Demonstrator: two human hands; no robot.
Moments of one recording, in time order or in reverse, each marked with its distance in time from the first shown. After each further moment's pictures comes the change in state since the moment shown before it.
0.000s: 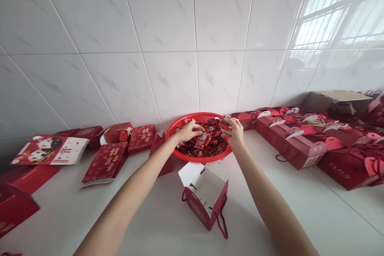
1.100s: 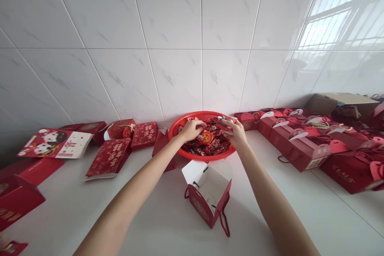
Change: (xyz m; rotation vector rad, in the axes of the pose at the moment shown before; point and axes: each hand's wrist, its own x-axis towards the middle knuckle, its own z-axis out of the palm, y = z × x) left_hand -0.011 0.016 0.008 0.253 0.173 0.009; right_hand 0.002 0.003 -0.004 -0.072 -0.190 0.058
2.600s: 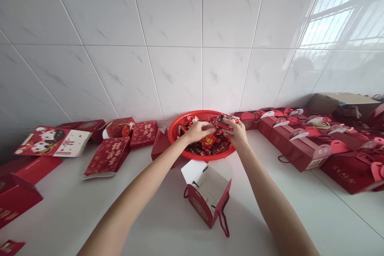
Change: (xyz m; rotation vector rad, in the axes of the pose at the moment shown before) left_hand -0.002 0.024 0.010 -0.178 -0.130 0.023; right_hand 0.001 0.000 0.000 -0.019 0.070 -0.027
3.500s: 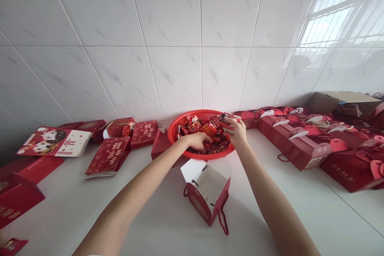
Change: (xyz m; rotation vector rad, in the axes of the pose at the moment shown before) left_hand -0.005 0.005 0.000 0.389 -0.475 -0.198; right_hand 0.002 0.000 -0.002 0.023 0.041 -0.026
